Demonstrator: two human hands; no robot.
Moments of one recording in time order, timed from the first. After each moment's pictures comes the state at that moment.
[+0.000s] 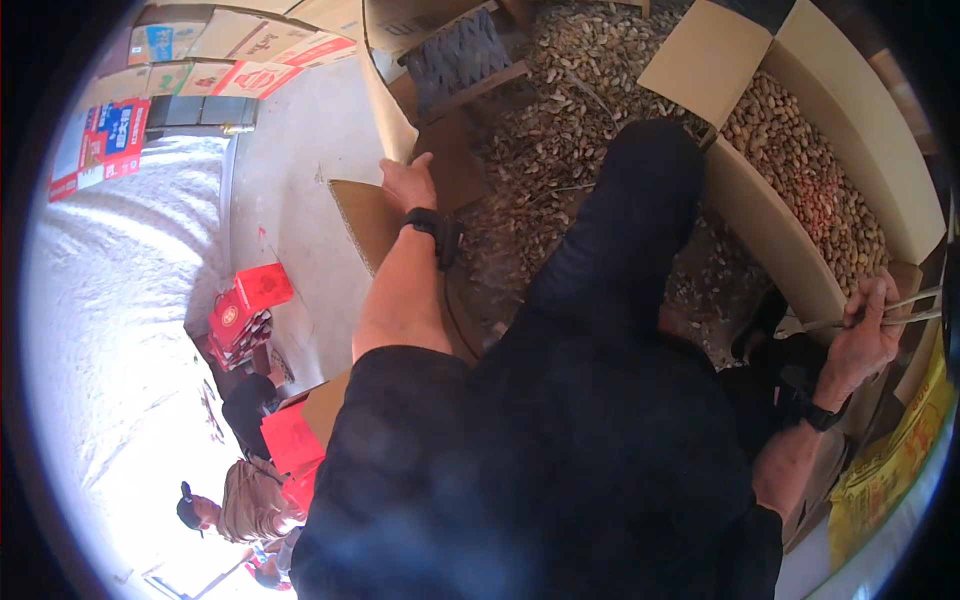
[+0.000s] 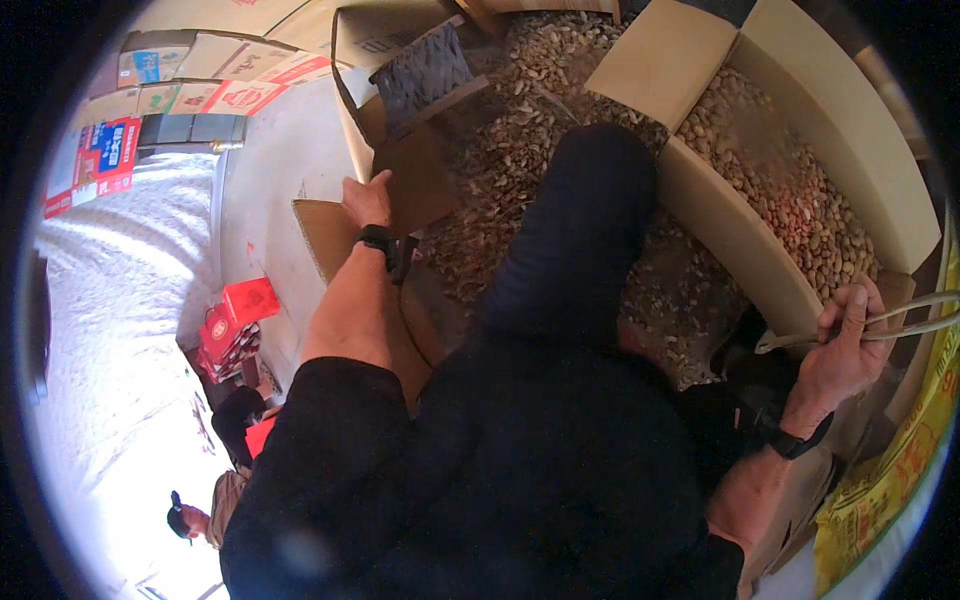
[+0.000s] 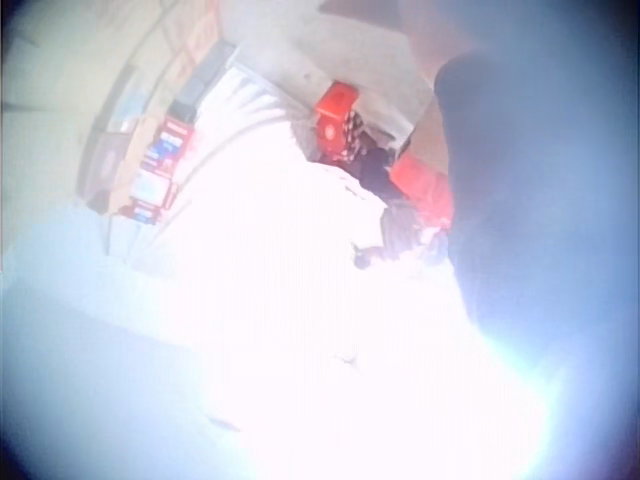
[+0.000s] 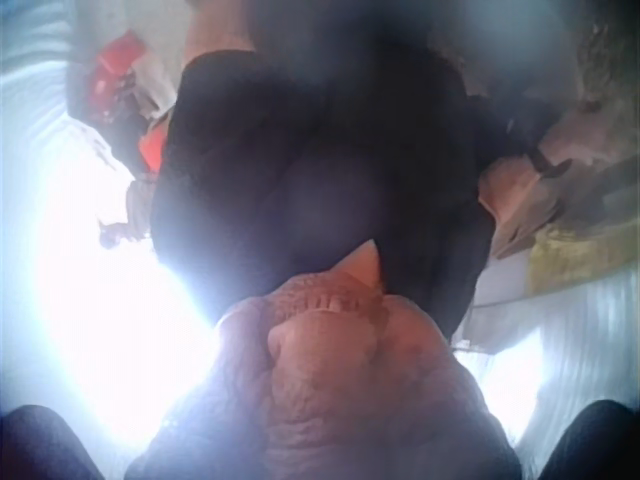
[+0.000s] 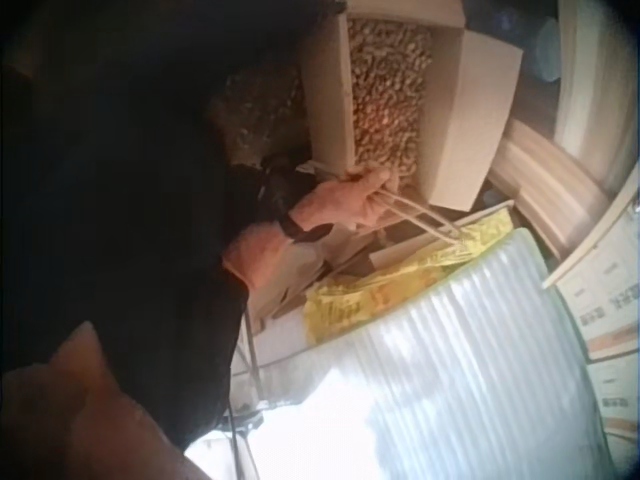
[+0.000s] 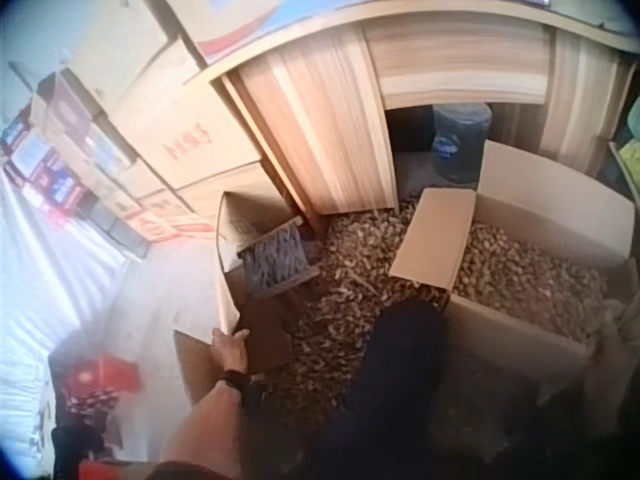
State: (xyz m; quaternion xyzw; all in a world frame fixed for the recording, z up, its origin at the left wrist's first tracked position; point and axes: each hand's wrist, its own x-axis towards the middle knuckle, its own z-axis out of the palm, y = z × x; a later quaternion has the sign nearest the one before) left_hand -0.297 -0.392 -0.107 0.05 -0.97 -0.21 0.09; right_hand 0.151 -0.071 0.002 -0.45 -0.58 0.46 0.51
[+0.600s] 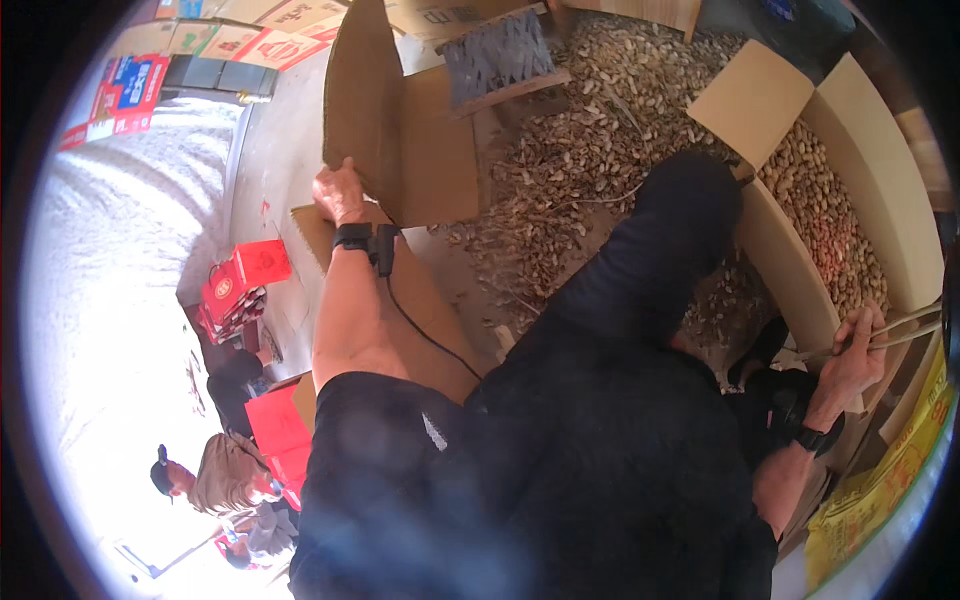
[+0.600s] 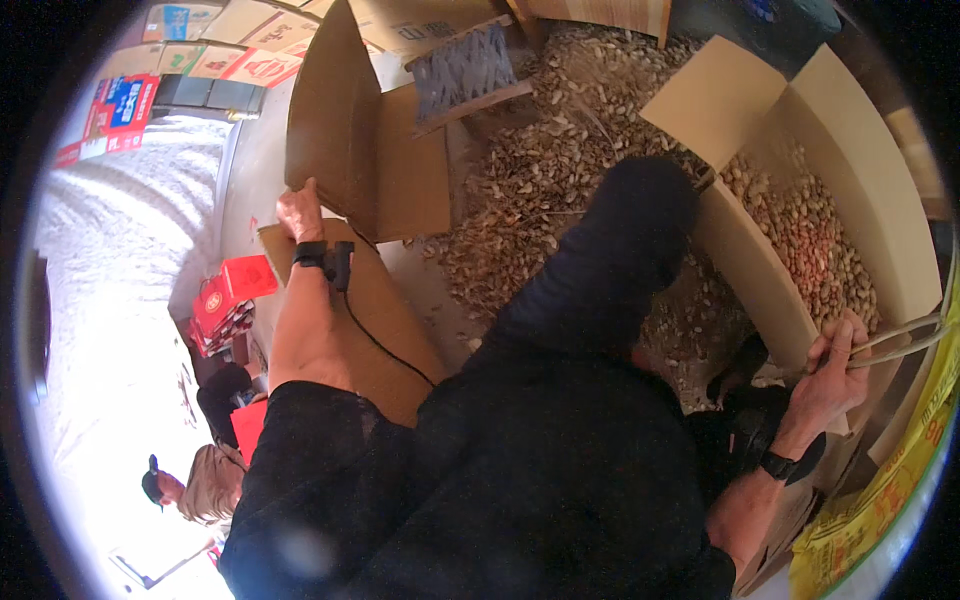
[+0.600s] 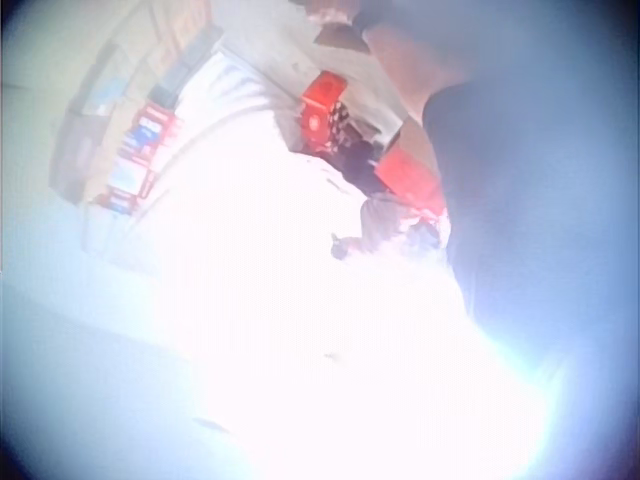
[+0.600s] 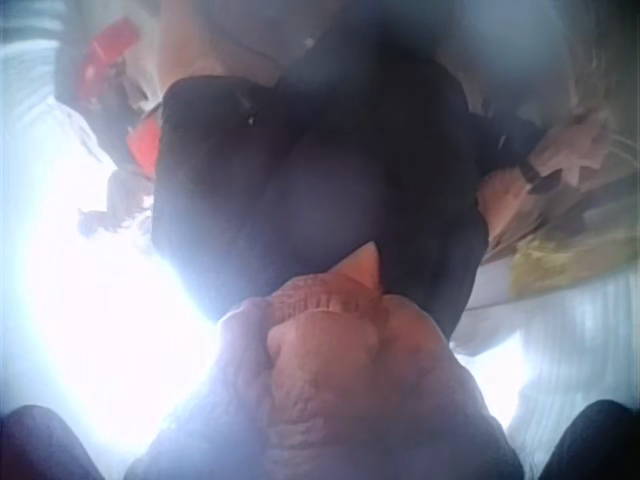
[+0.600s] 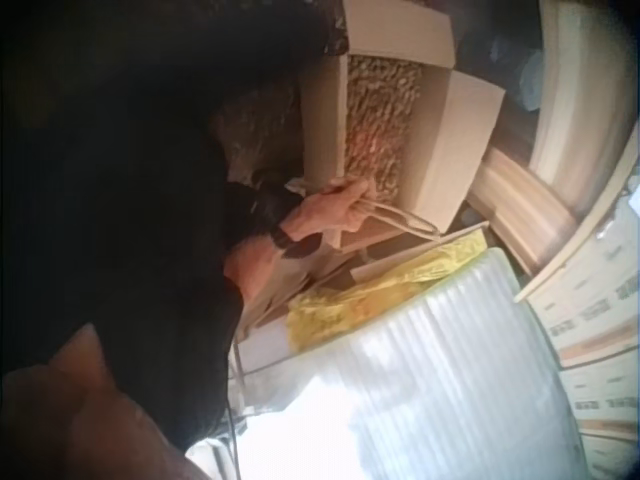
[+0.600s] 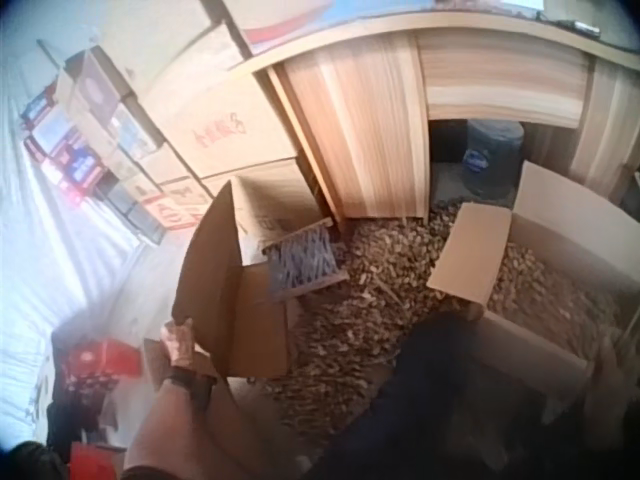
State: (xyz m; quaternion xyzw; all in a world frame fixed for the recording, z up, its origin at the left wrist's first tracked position) left_hand -0.368 -0.510 -0.034 0.11 -0.98 -0.09 0.16; right_hand 0.133 -0.074 -0.010 -0.45 -0.60 0.48 0.45
